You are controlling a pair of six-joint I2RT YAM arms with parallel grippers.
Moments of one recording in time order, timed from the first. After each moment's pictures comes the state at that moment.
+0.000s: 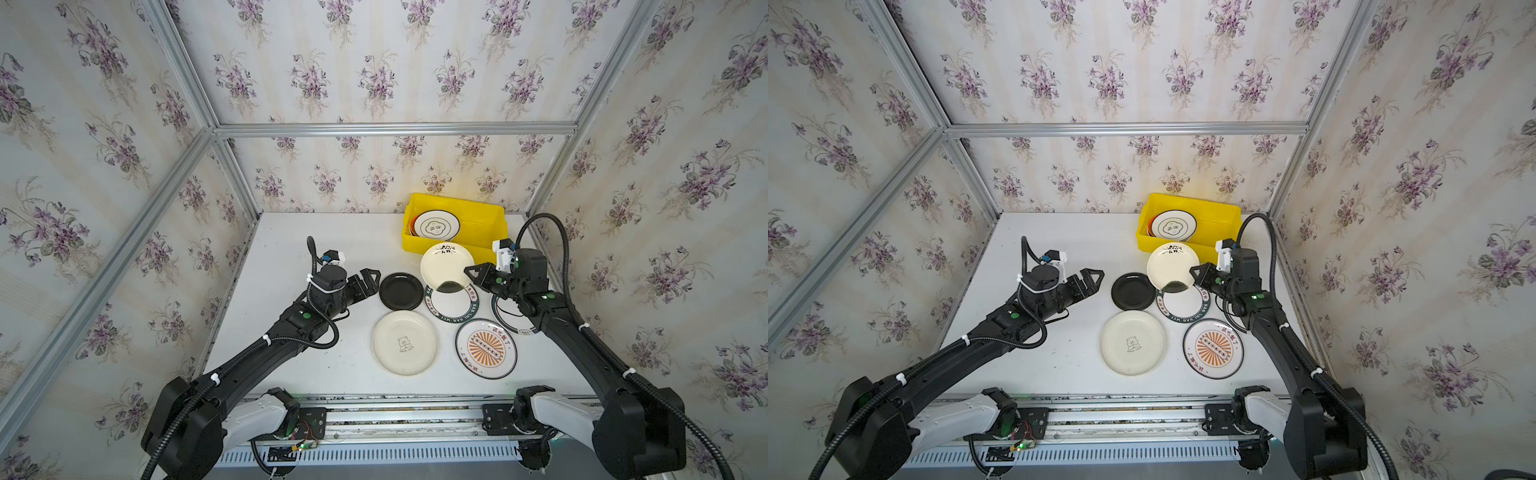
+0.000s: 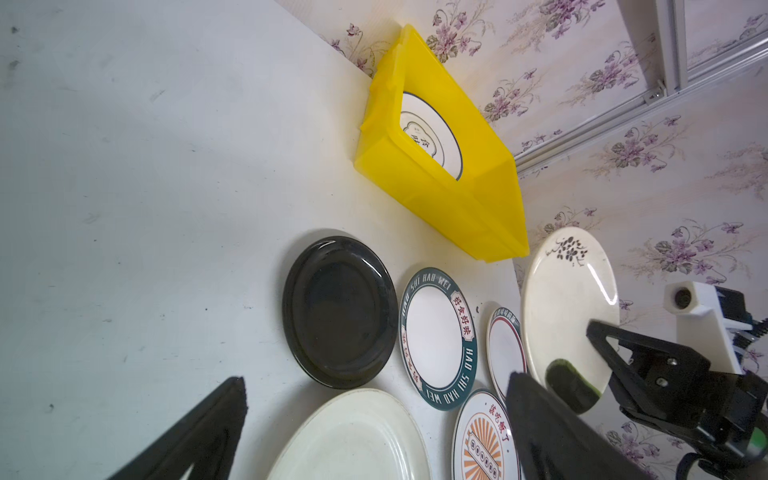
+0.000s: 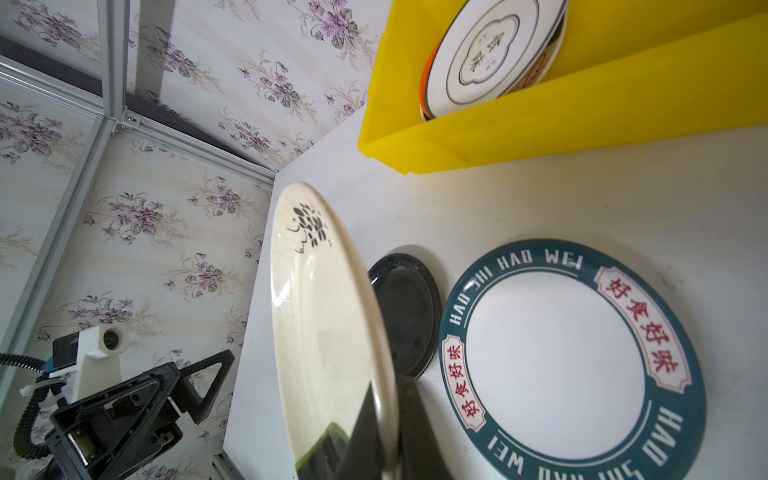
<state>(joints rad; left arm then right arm) -0.53 1.13 0.71 -0.06 -0.01 -0.84 0.10 1.15 0.81 -0.22 -0.48 0.63</state>
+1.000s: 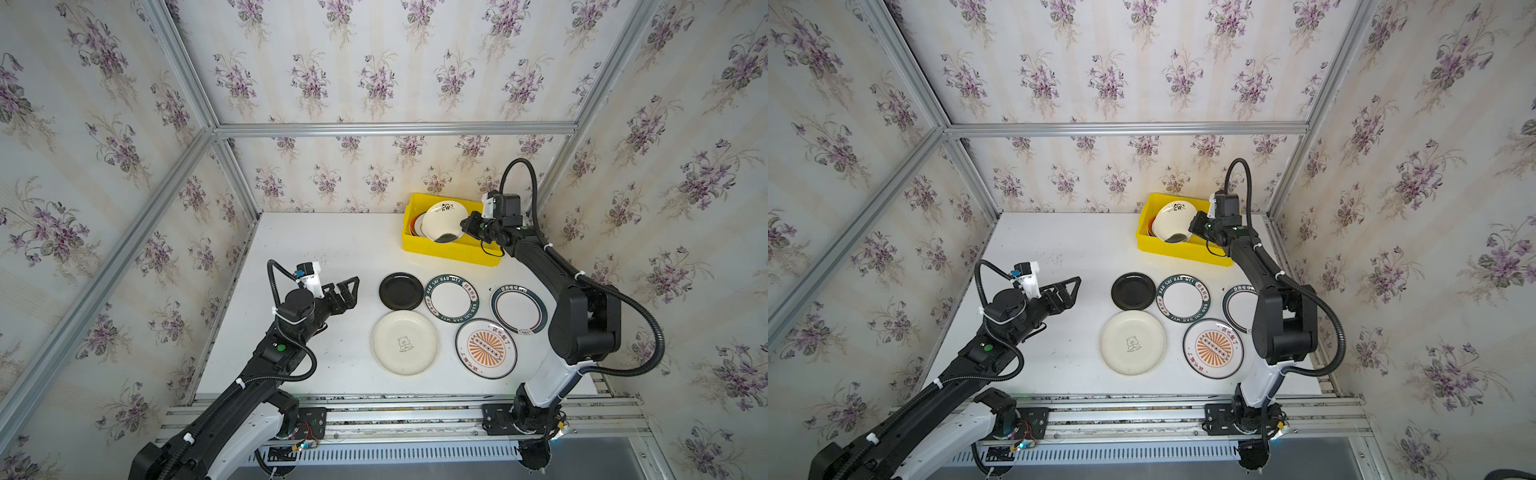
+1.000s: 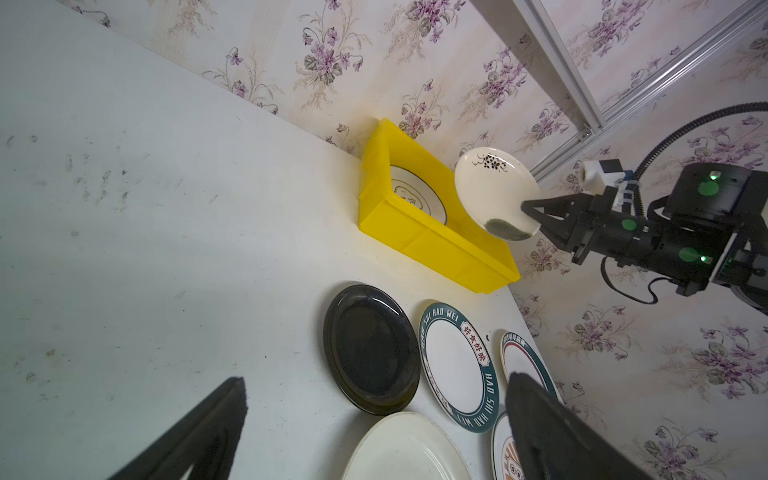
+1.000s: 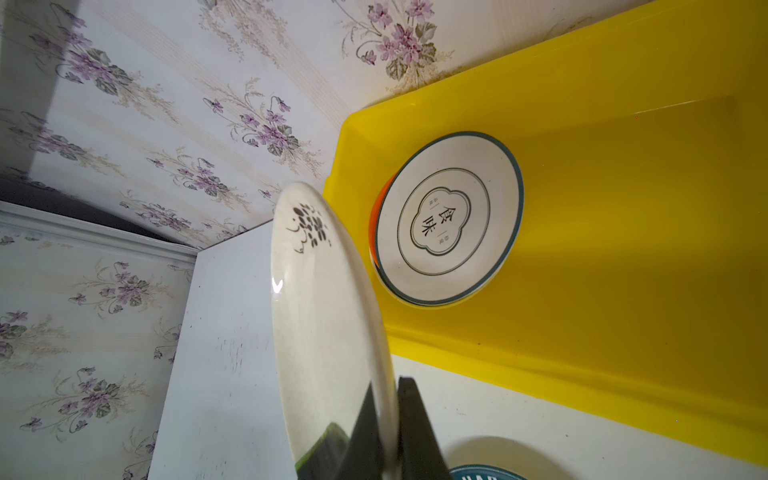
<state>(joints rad) -0.41 0.83 0.47 0.11 0.04 -0.65 0.09 1.78 1.47 -0.33 -0.28 0.54</state>
